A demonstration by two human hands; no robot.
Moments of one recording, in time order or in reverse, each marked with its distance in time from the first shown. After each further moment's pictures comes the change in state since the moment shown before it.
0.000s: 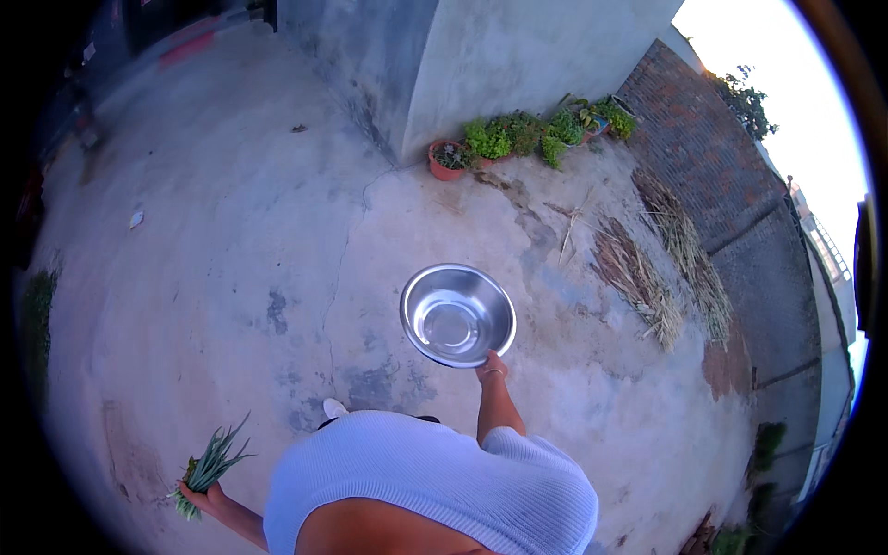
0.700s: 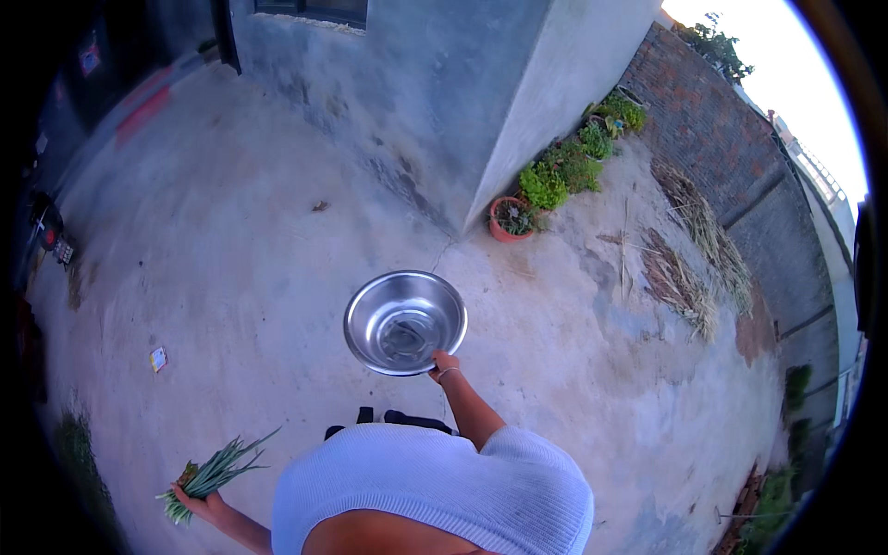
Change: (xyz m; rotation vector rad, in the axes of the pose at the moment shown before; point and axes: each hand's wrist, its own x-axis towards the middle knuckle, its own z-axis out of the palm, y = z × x) left_hand 0.577 -0.299 0.691 0.319 -0.288 -0.053; right_hand -0.001 0.447 0.796 -0.307 -0.080 0.236
